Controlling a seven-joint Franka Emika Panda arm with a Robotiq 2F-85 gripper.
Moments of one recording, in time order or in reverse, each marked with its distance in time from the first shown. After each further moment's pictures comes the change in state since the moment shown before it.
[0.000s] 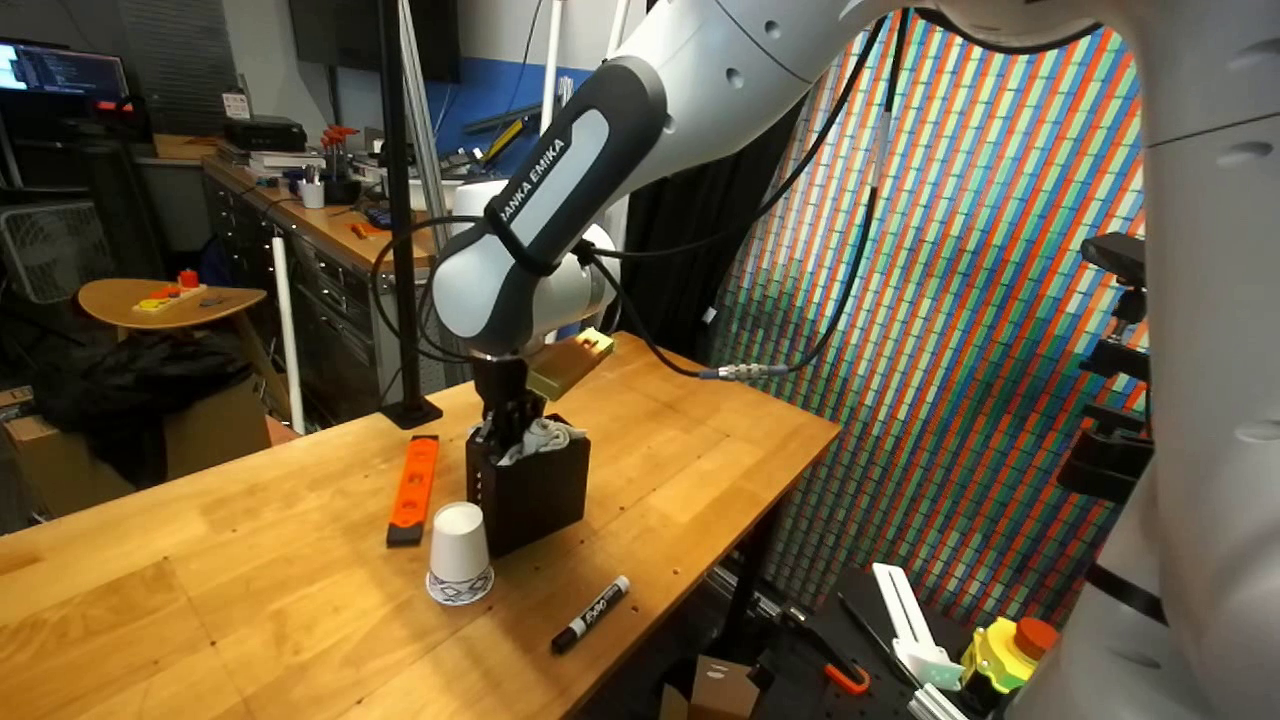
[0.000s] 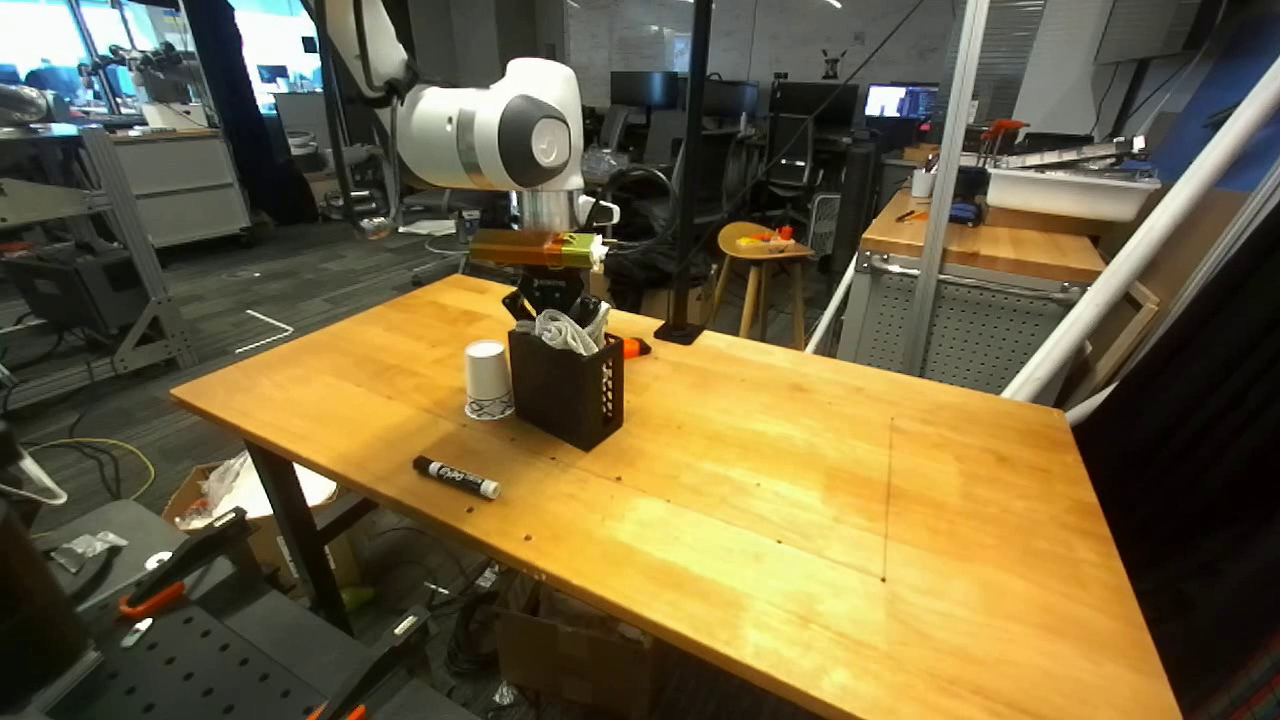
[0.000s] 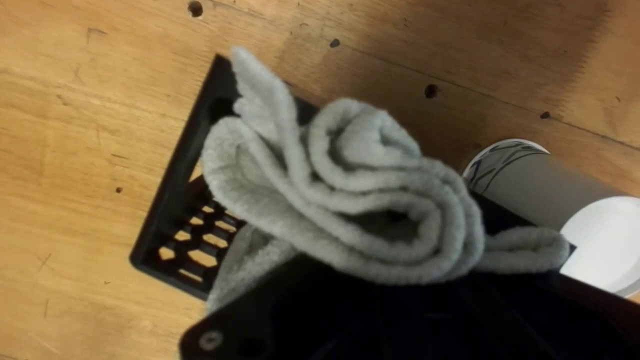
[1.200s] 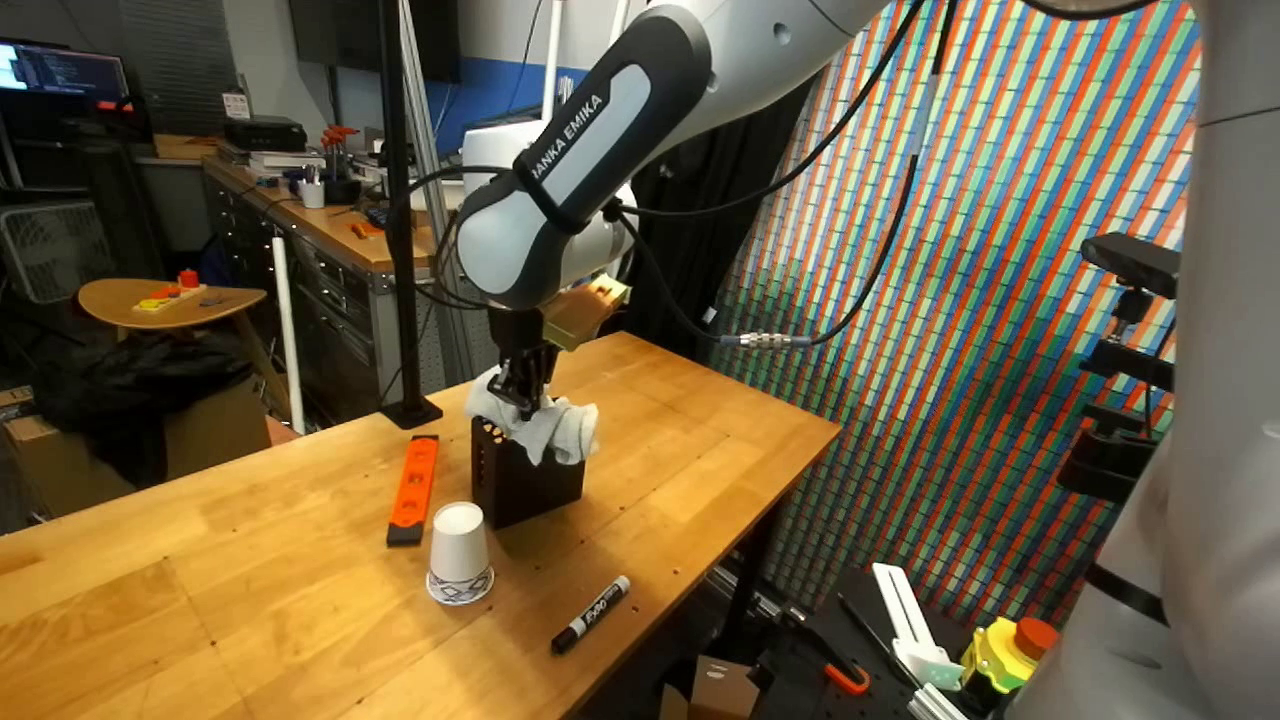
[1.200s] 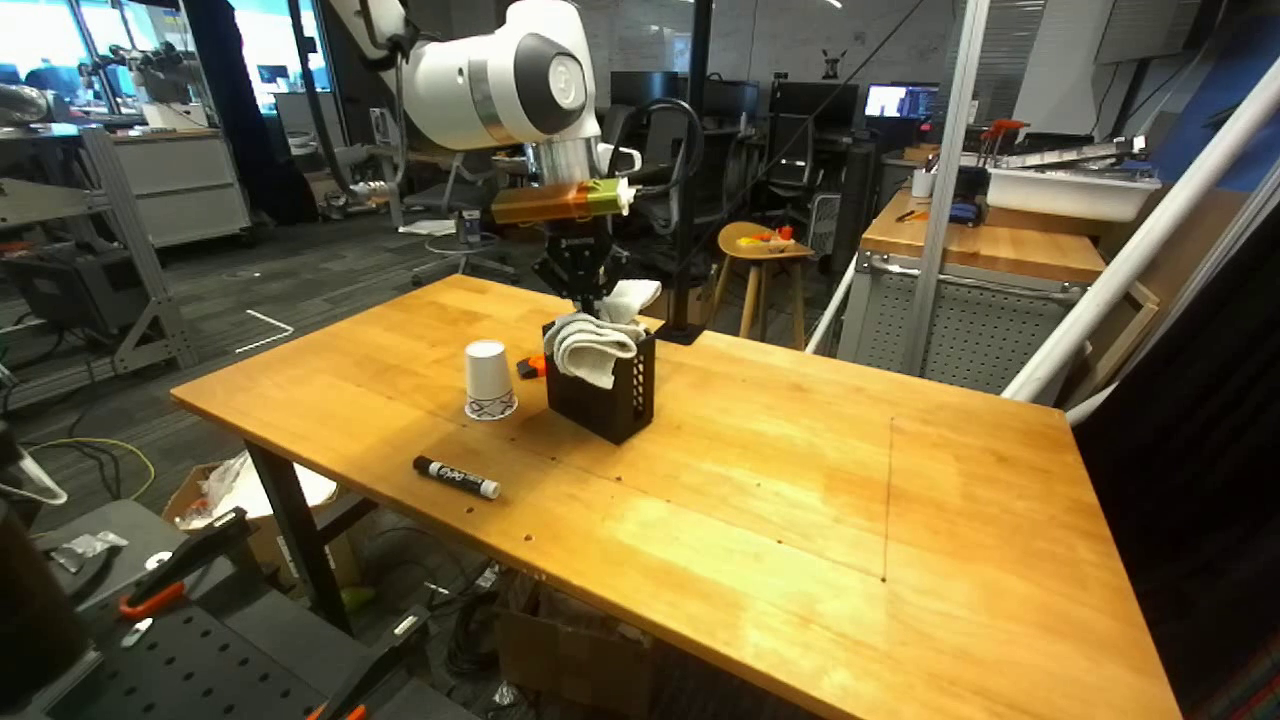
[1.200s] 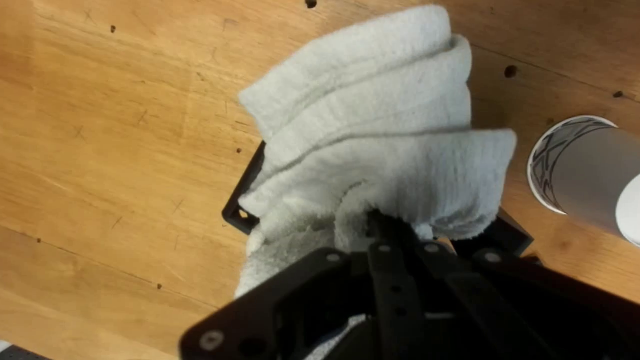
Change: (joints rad) arm 0.005 -0.085 -0.050 0.013 -0.131 -0.018 0.049
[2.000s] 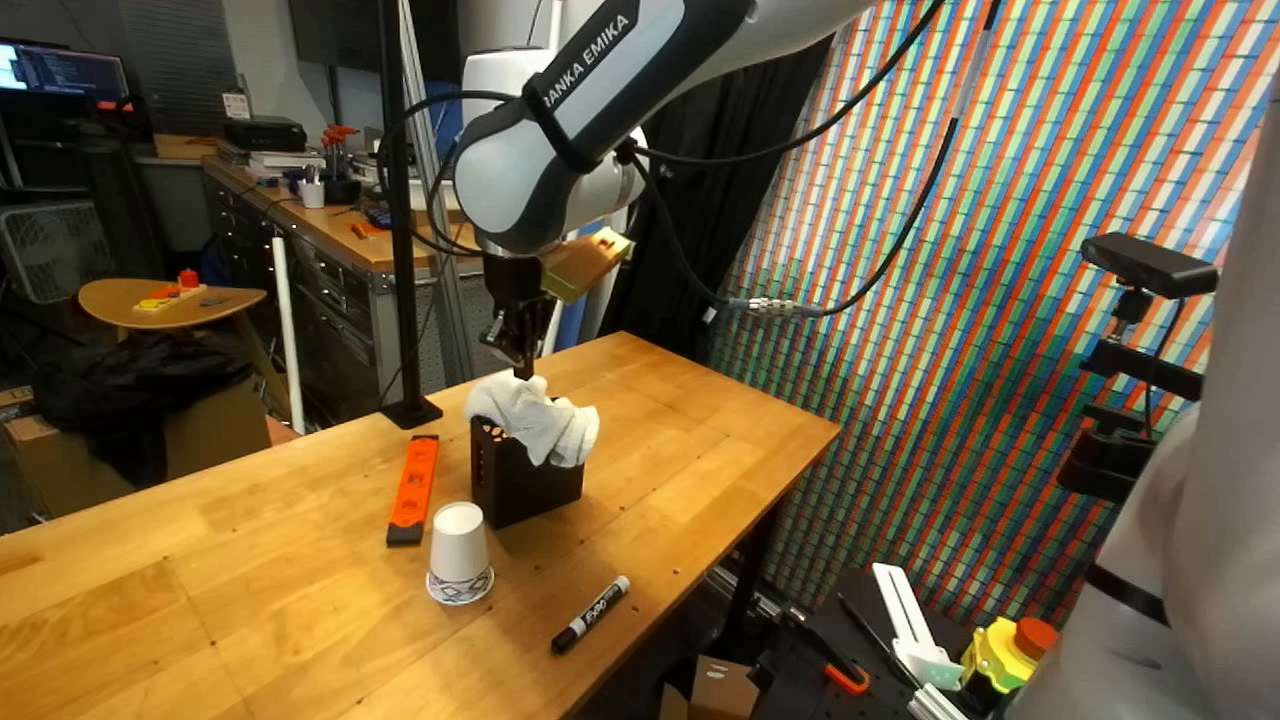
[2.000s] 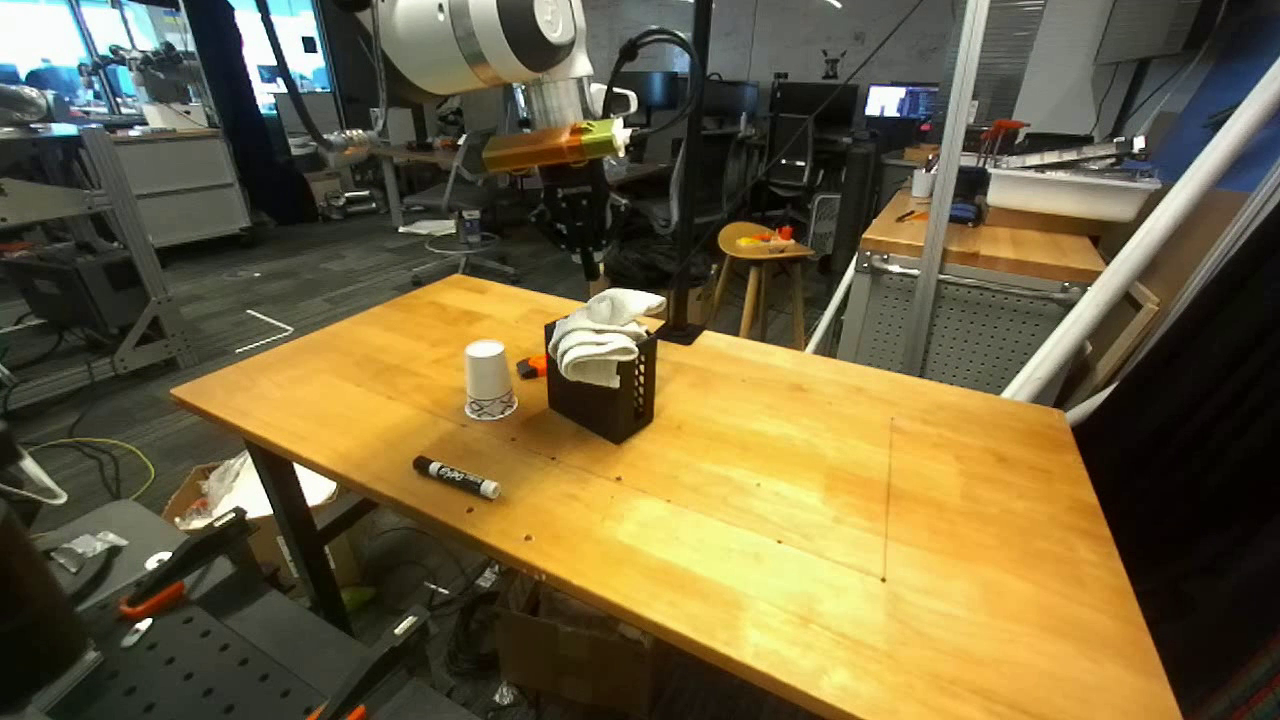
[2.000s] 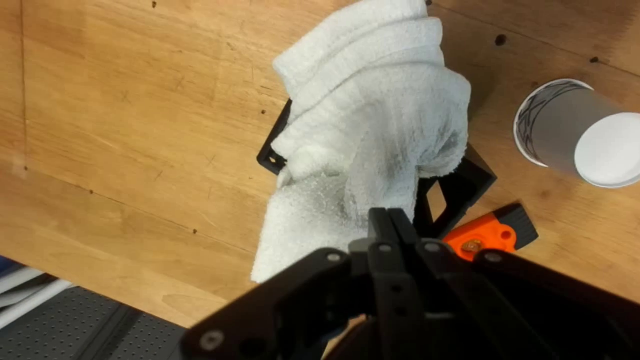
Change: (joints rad) arm 0.008 -0.110 0.003 -0.006 0.001 -0.032 0.000
